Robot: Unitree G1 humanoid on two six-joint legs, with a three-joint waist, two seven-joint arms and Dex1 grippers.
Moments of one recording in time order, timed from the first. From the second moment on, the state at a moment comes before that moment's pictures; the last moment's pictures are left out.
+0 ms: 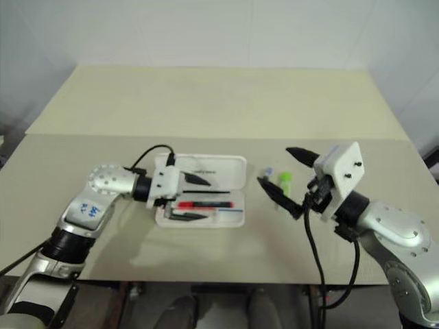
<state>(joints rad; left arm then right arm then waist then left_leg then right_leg) -0.58 0.63 -0.20 -0.08 -0.19 0.21 -1.19 -0.15 -0.72 -0.28 -0.74 0.74 0.76 0.38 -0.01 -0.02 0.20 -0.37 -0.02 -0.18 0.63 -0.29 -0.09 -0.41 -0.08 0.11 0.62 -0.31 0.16</state>
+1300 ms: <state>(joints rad) -0.53 0.81 -0.01 -0.30 -0.41 0.49 -1.14 -0.26 0.02 -0.08 -0.84 0.26 1.54 -0.31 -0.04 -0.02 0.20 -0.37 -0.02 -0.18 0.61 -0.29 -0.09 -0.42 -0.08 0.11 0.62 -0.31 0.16</state>
